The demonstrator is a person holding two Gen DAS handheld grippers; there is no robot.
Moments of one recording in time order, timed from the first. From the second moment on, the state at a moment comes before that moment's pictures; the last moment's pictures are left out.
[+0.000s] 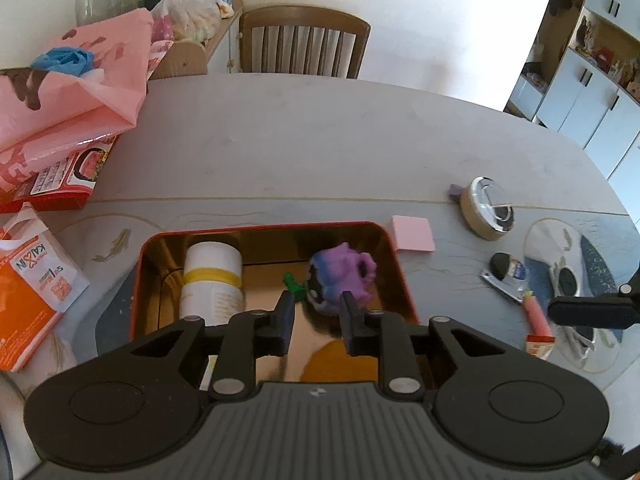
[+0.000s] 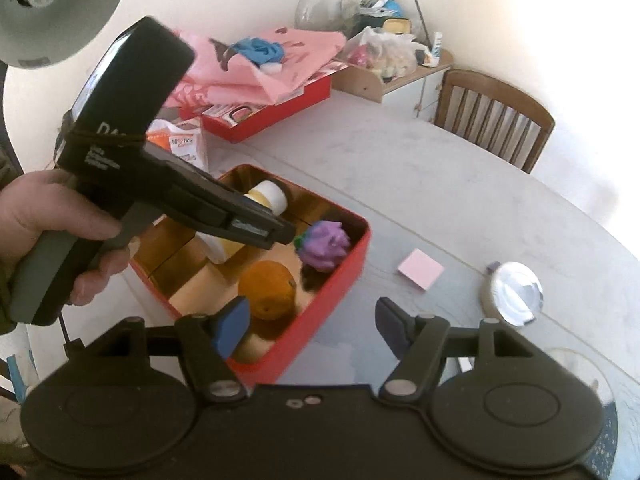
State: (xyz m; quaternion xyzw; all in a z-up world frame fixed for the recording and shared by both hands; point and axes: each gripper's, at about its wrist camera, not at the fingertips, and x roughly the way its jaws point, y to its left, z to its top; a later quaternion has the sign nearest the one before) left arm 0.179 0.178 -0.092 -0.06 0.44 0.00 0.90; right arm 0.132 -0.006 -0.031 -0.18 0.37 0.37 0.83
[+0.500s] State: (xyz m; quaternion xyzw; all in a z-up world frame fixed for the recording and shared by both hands) left arm 0.150 0.106 -0.067 -0.06 0.41 -0.01 0.91; right arm 0.129 -0.125 -0.017 -0.15 0.36 0.34 0.85
